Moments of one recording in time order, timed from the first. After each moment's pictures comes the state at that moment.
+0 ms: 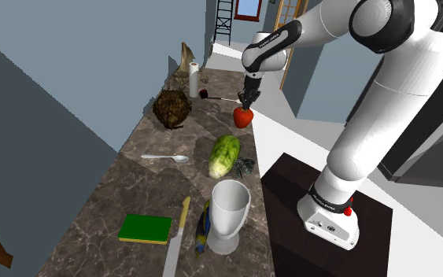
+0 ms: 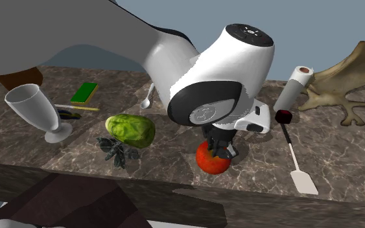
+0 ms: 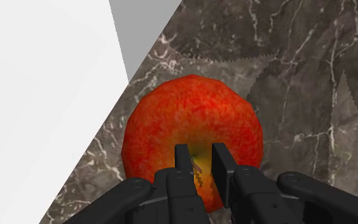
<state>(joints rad) -0.18 0.03 -0.20 -2.24 0.07 2.29 -0.11</state>
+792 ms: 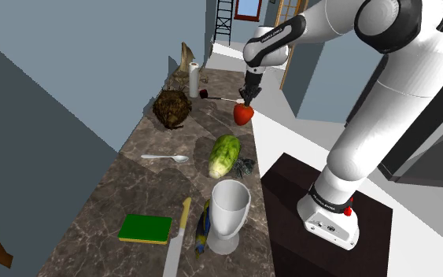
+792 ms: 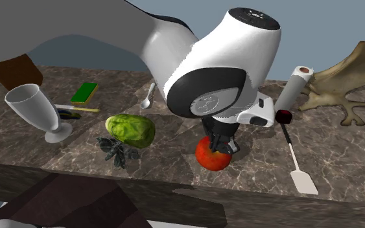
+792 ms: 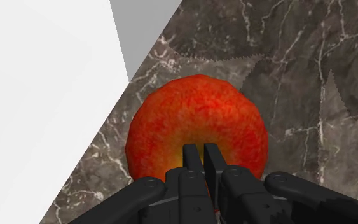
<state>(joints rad) -0.18 0.00 -0.20 -2.22 0.06 2.24 -0.10</state>
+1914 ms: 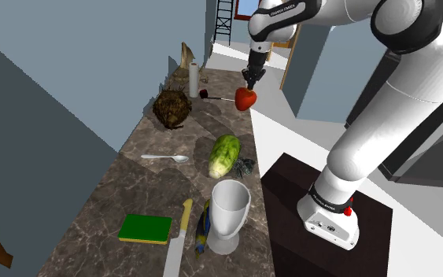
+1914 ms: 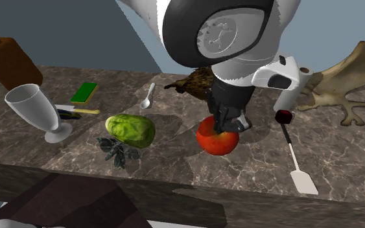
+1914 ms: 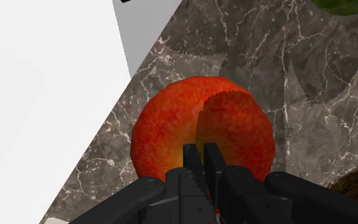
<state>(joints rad) -0.18 -0.09 -0.20 -2.09 0.03 2.01 -0.08</state>
